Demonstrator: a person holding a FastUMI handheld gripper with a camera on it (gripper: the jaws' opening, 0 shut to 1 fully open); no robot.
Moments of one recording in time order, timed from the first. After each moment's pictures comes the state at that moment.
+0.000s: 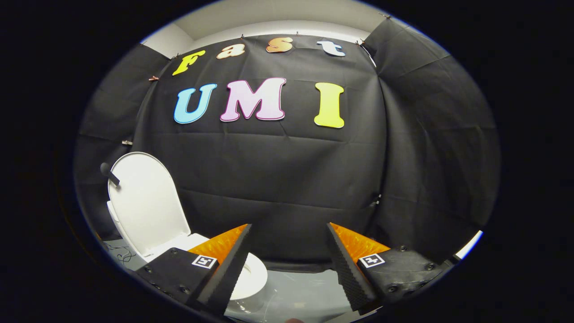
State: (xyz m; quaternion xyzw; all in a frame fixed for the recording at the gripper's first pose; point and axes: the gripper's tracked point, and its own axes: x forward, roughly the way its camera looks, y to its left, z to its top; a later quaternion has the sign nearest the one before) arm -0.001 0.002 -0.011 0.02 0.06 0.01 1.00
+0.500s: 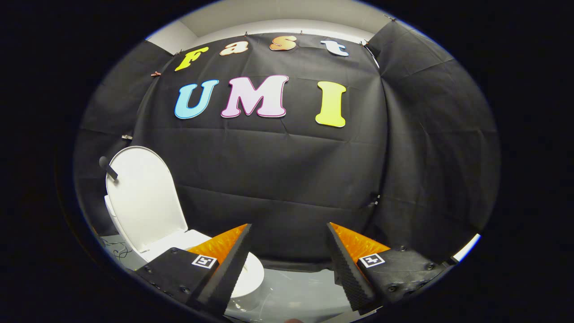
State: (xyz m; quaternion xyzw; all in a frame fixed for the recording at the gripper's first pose) arm 0.000 0.001 -0.014 0.01 0.06 0.01 1.00
